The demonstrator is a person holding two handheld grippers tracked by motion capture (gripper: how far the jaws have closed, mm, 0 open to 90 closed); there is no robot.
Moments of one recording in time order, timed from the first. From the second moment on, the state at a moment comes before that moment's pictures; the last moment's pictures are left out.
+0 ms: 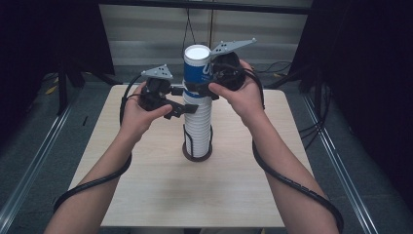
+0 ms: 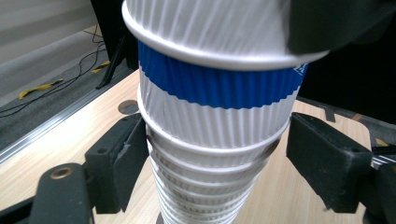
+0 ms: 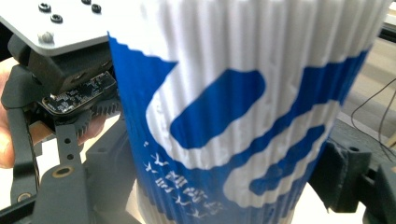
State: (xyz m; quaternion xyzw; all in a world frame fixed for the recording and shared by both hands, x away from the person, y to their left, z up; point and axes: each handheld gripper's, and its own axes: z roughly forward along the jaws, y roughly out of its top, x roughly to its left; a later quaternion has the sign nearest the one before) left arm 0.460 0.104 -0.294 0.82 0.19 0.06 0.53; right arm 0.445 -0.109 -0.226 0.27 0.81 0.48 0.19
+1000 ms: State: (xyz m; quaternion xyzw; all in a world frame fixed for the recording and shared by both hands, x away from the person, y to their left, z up) left arm 0.453 0.102 -0.301 0.84 0.19 0.09 0.50; right arm 0.441 -0.122 -0.200 0.28 0.79 0.51 0.19
